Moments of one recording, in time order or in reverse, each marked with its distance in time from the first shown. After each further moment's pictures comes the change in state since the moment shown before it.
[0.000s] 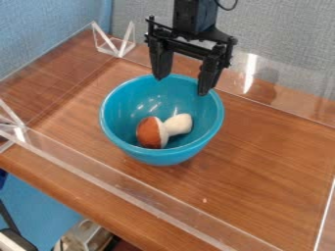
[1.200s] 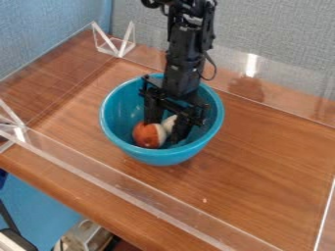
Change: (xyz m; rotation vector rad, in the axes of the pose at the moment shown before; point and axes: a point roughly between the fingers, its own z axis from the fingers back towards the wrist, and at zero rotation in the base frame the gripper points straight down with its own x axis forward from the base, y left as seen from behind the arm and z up) arm 0.008 0.027 -0.092 0.031 0.164 -0.105
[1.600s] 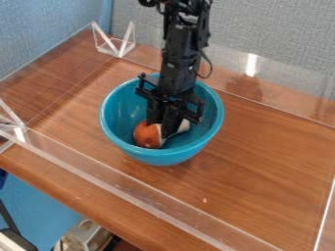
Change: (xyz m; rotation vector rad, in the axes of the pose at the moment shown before) arm -0.001 0.001 0.002 -0.003 0.007 -0.002
